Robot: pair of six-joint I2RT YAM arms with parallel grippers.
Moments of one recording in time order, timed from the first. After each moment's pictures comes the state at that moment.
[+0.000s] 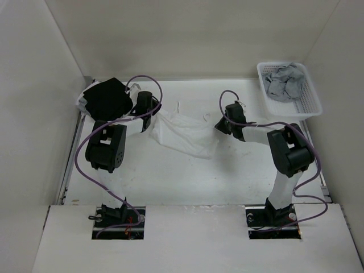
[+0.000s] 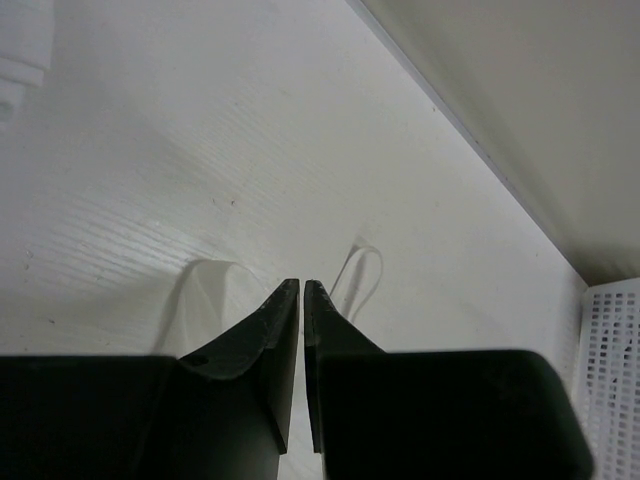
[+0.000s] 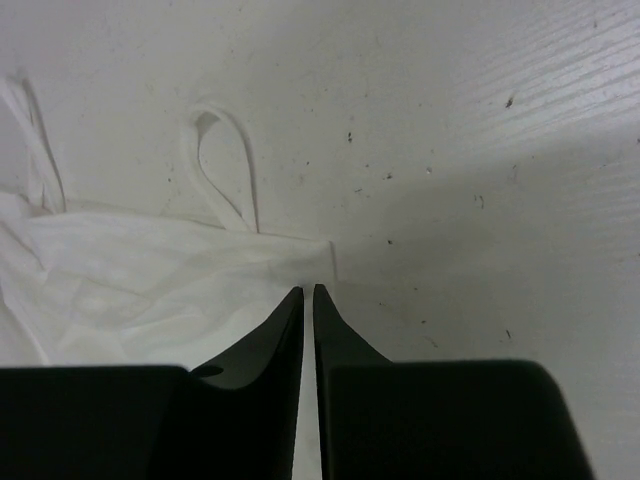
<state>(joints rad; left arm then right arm) -0.26 1.94 1.14 0.36 -0.20 -0.93 0.37 1.86 1.01 0.15 0.06 0.82</state>
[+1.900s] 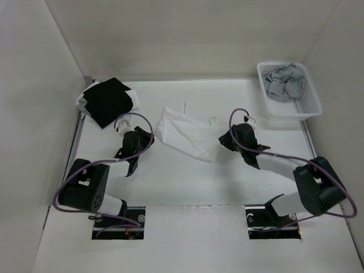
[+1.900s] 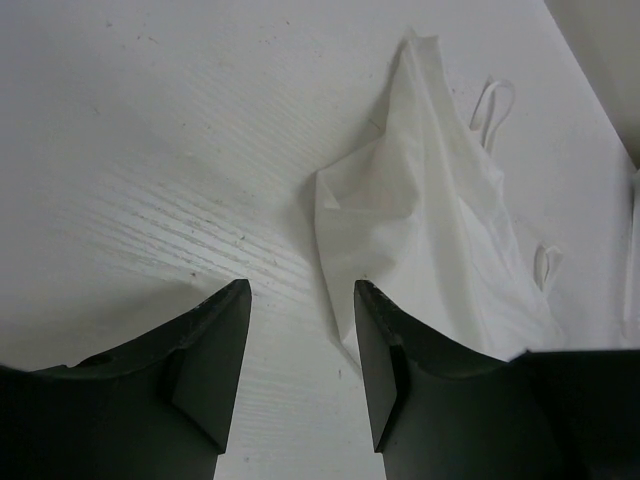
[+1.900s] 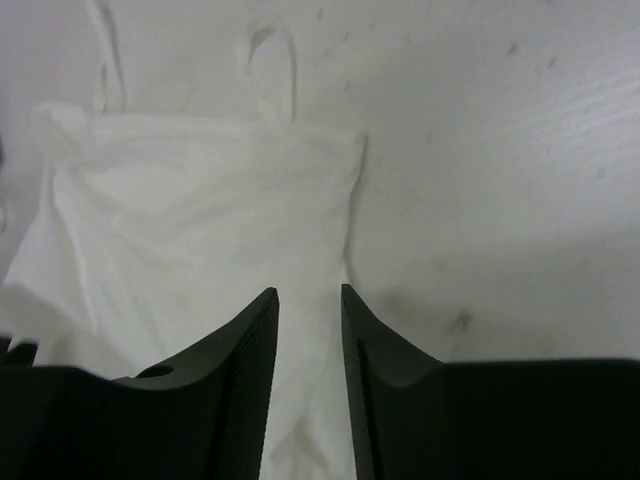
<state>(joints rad) -0.27 1.40 0.36 0.60 -0.17 -0.87 0.43 1.47 0.64 0.22 0.16 0.87</state>
